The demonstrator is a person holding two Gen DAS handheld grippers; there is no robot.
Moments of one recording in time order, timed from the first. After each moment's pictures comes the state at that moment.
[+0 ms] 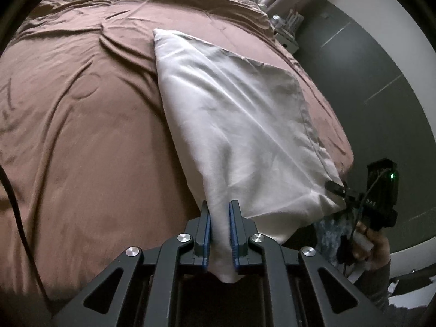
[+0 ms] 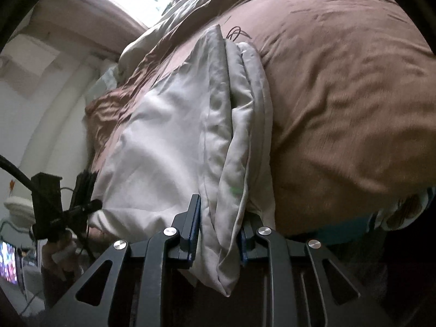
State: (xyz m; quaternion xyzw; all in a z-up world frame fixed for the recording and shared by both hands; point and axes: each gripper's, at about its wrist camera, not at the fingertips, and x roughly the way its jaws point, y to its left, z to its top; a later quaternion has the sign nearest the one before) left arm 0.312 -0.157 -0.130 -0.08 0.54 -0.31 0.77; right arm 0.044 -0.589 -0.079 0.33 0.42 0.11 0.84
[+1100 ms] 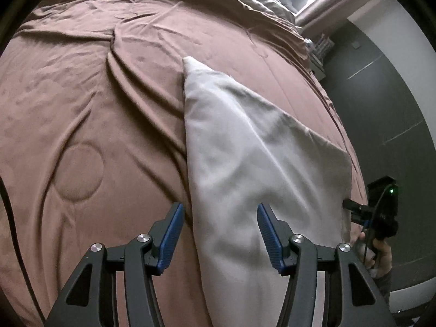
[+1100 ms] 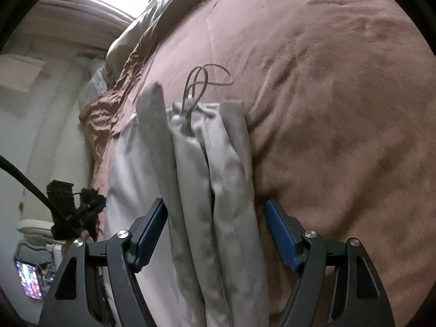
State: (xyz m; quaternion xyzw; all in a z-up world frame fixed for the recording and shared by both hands) left arm 0.480 -0.166 -0.158 -0.13 0.54 -0.27 0.78; right arm 0.283 -0.702 -0.110 0.39 0.46 0.13 0.79
